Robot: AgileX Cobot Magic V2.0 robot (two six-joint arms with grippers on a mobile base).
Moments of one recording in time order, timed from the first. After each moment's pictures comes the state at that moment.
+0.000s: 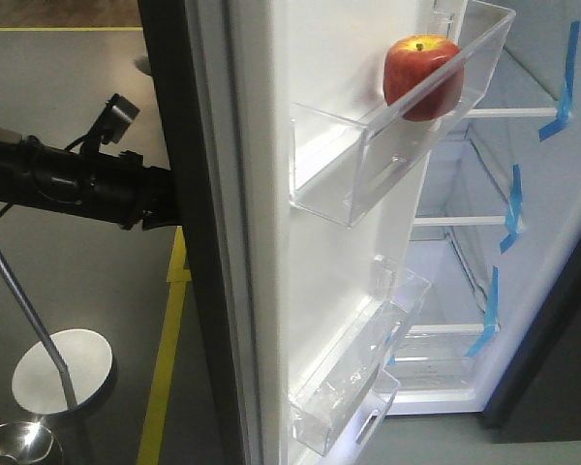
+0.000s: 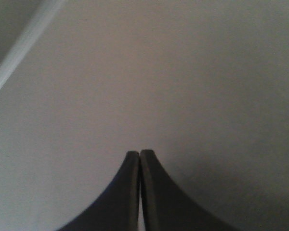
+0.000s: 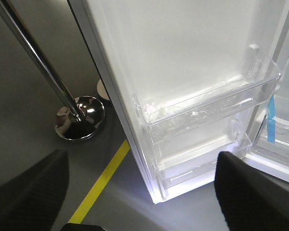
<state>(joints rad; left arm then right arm) -0.07 1.81 -1.32 -1.24 1.12 0.90 0.11 0.33 -0.60 0.55 1.07 -0.37</state>
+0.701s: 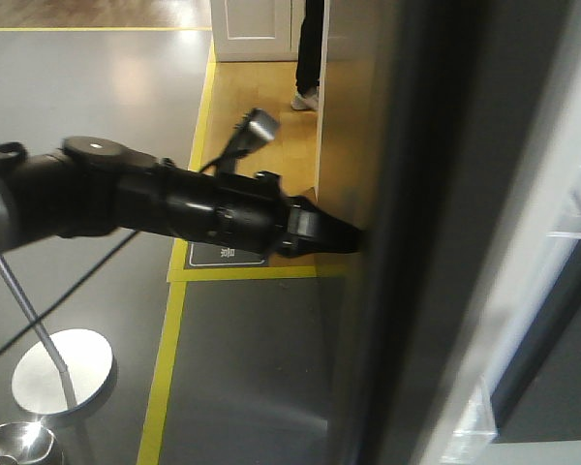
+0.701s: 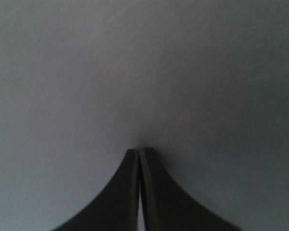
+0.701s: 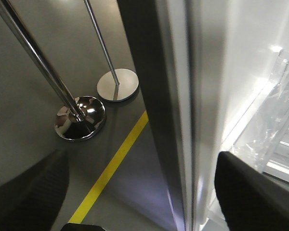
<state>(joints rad) -0.45 1.81 -1.32 -1.47 0.93 1.07 0.11 0.33 -0.60 0.55 1.07 -0.37</state>
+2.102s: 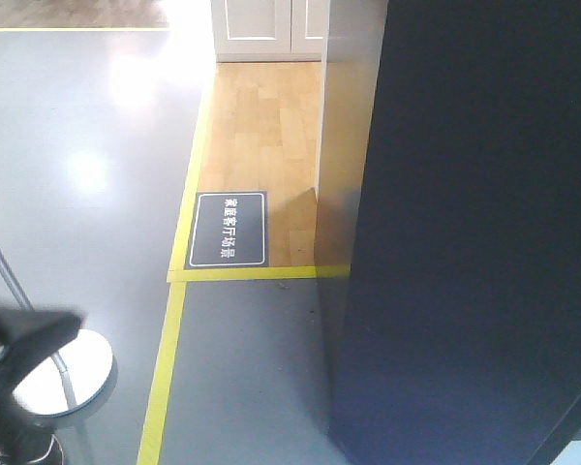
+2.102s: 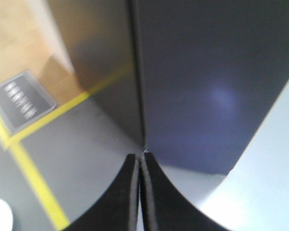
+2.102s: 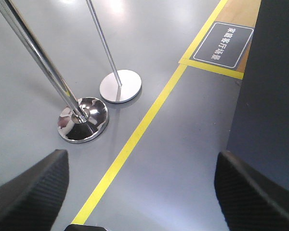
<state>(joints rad) -0.48 0.74 -0.64 -0.11 0.58 0.13 0.11 0.33 -0.60 0.56 1.07 -0.37</state>
